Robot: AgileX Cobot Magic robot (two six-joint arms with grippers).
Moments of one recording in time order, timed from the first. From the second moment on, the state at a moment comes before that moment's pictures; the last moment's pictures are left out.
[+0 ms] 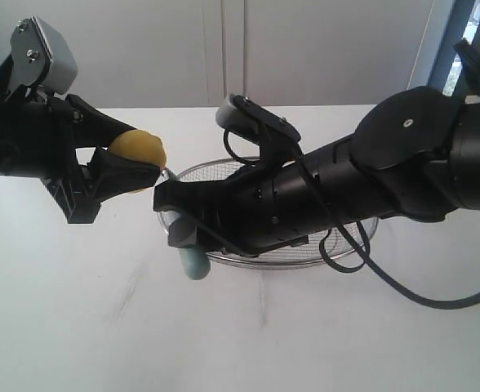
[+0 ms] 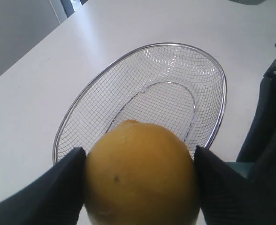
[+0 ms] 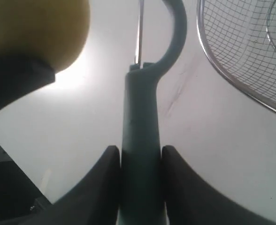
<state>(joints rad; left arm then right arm) -0.30 1.31 -0.83 -1.33 0.67 1.83 0.70 1.53 -0.94 1.04 0.44 -0.35</state>
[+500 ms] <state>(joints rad) -0.30 1.31 -0.83 -1.33 0.67 1.83 0.70 1.46 -0.94 1.04 0.42 -0.36</state>
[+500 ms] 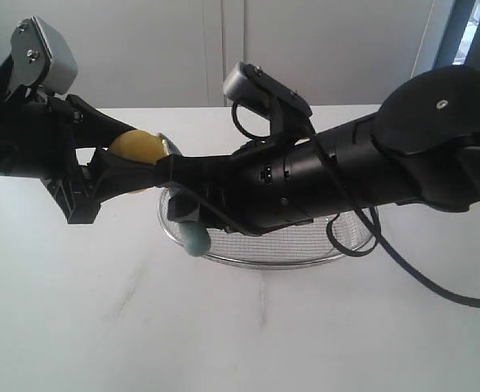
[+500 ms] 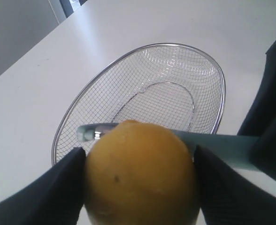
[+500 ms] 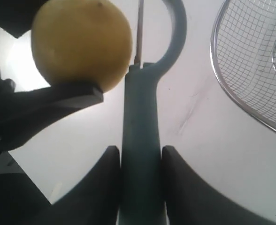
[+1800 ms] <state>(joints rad) -0.30 1.31 -0.83 -1.33 0.69 1.83 0.70 1.36 -0.89 -0.15 0.45 0.53</state>
